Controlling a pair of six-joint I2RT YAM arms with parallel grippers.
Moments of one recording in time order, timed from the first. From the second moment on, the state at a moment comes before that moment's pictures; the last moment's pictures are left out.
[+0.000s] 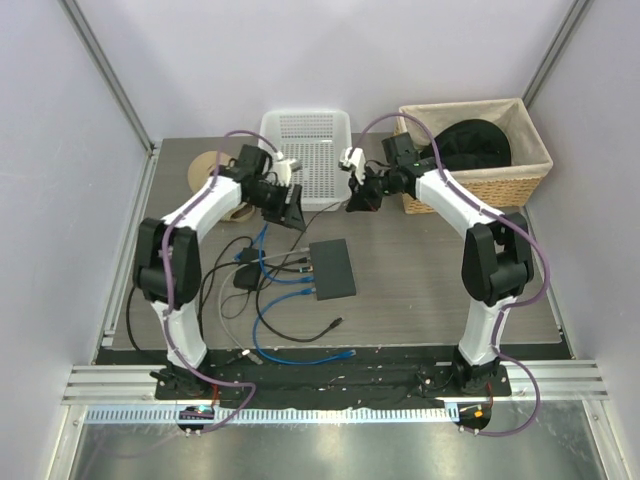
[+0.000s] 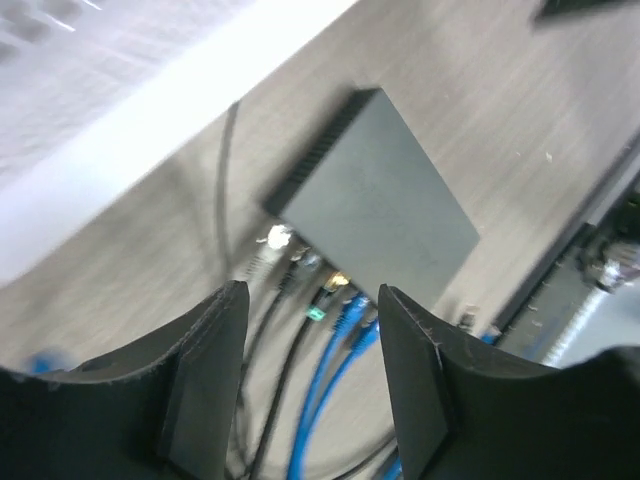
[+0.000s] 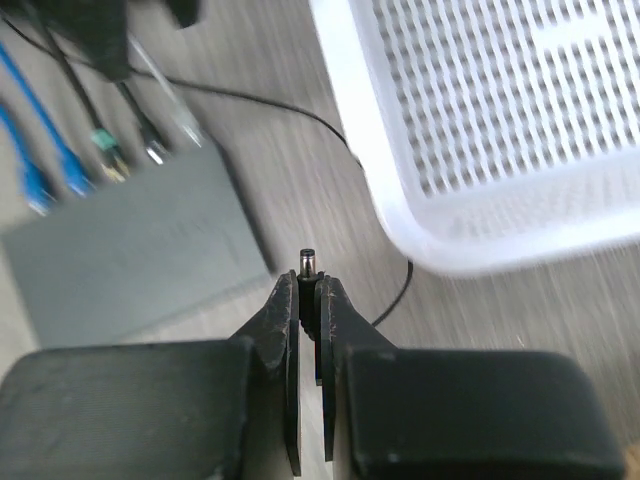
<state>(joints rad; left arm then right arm) -0.33 1.93 1.52 -0.70 0.66 0.00 0.34 1.89 1.55 -0.55 -0.71 -0.73</state>
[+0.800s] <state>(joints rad) -0.31 1.76 1.30 -0.24 0.69 -0.01 0.43 1.97 1.68 -0.02 -1.06 0.32</state>
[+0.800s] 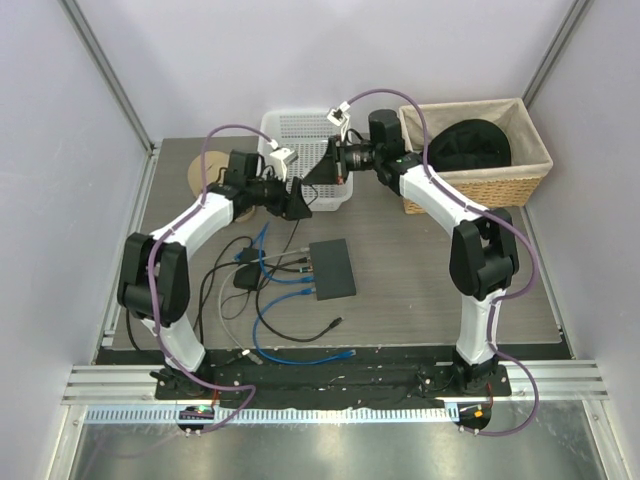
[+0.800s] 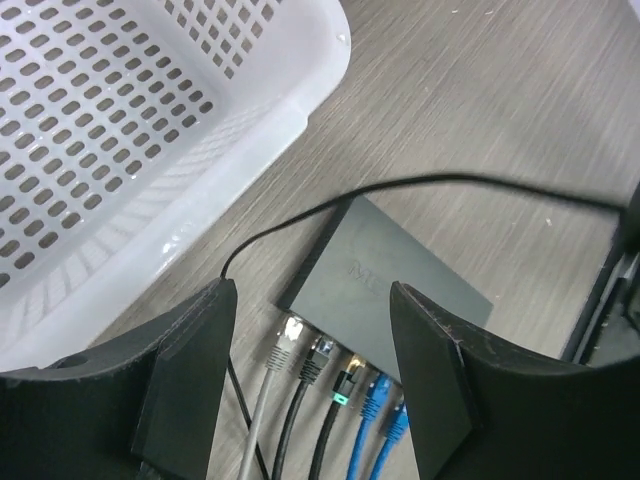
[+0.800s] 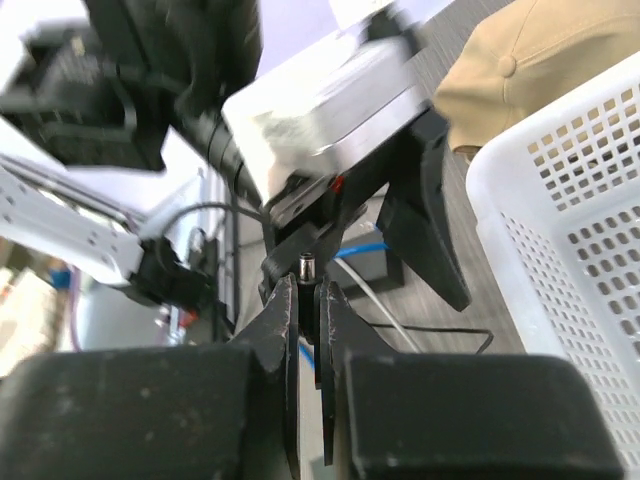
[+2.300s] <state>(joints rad) -0.48 1.75 1.11 0.42 0.28 -0.05 0.32 2.16 1.59 0.38 -1.02 0.97</state>
